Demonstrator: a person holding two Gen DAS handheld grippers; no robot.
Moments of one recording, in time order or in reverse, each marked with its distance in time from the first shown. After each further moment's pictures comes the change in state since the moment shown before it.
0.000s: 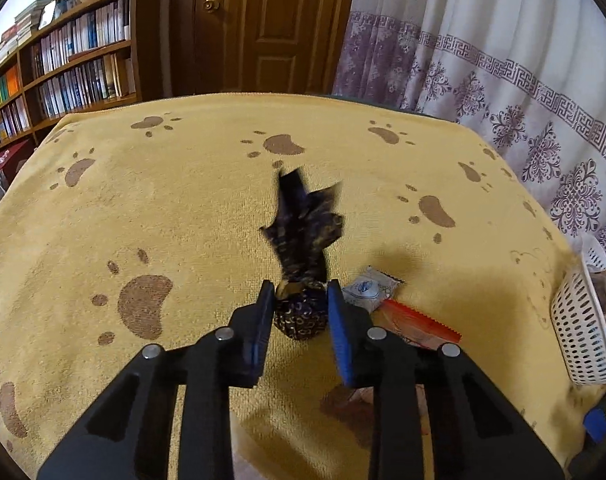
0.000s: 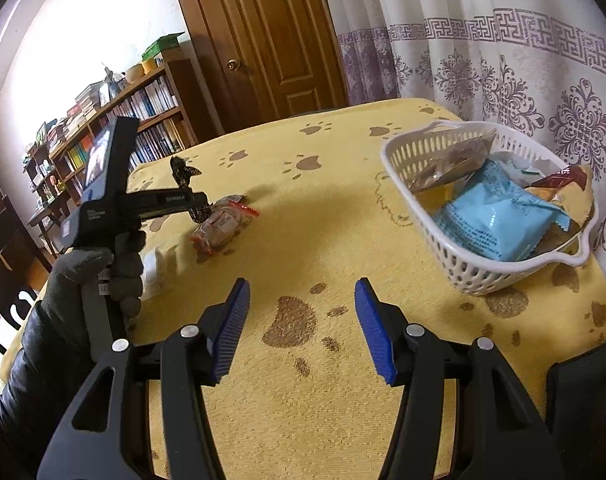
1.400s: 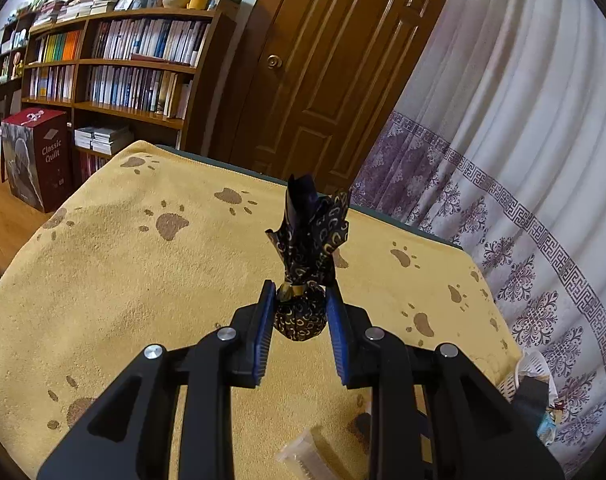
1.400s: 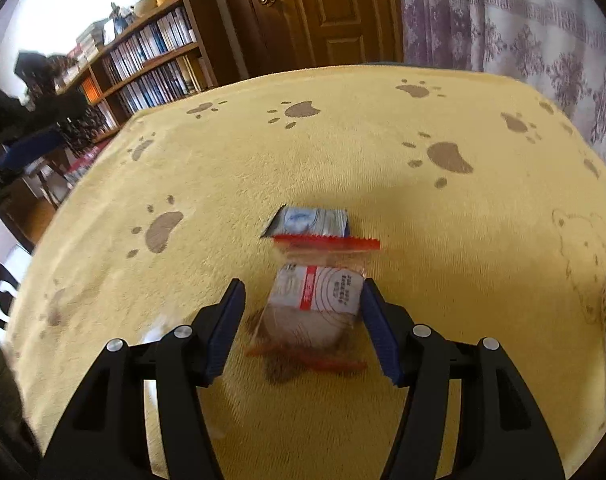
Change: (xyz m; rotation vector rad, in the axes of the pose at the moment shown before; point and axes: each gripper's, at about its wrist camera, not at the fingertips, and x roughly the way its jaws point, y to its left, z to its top) left arm -0.105 0.086 0.030 -0.267 -0.231 -0.046; right arm 0.177 0.111 0.060 -0.117 0.202 0.000
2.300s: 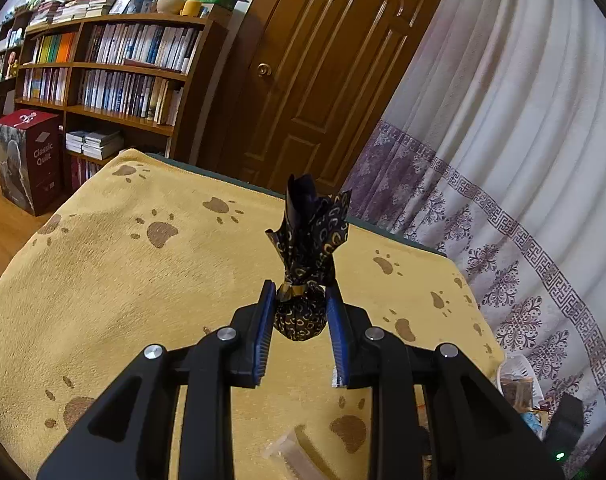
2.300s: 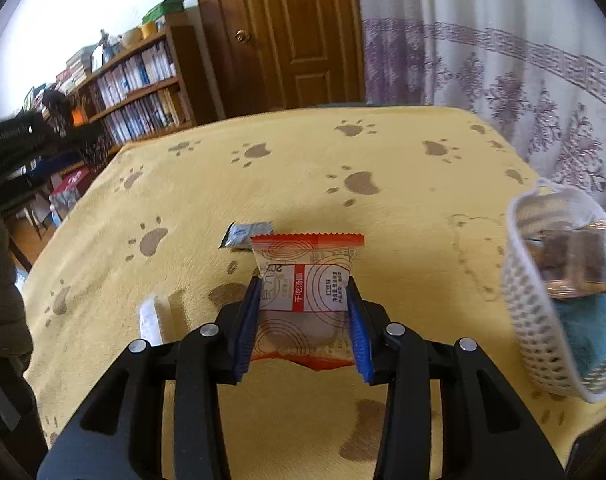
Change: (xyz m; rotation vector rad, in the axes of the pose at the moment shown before) left arm -0.016 -0.007 0.004 -0.001 -0.032 -0.049; right arm -0.088 -0.036 -0.023 0.043 -0.129 -0.082
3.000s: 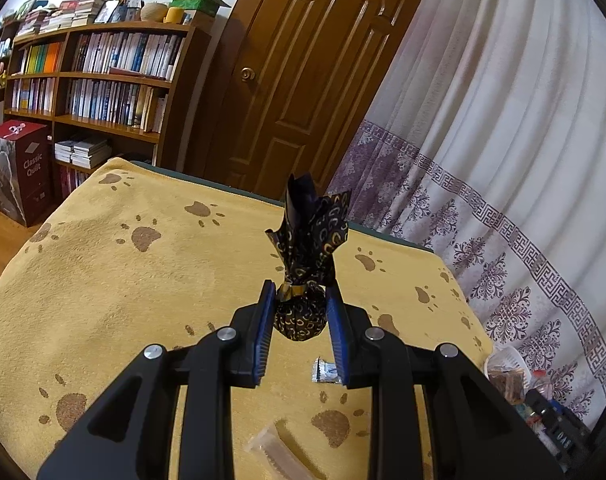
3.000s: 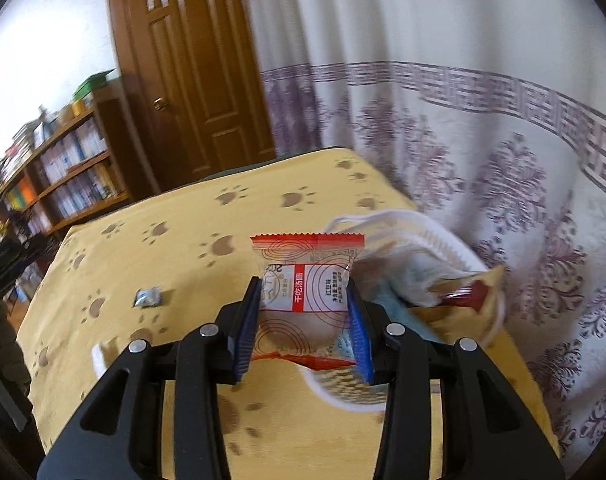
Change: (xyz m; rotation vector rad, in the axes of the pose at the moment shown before) left arm -0.007 -0.019 -0.003 0.039 -0.007 -0.034; right arm -0.103 -0.123 0.006 0.202 -0.154 -0.189
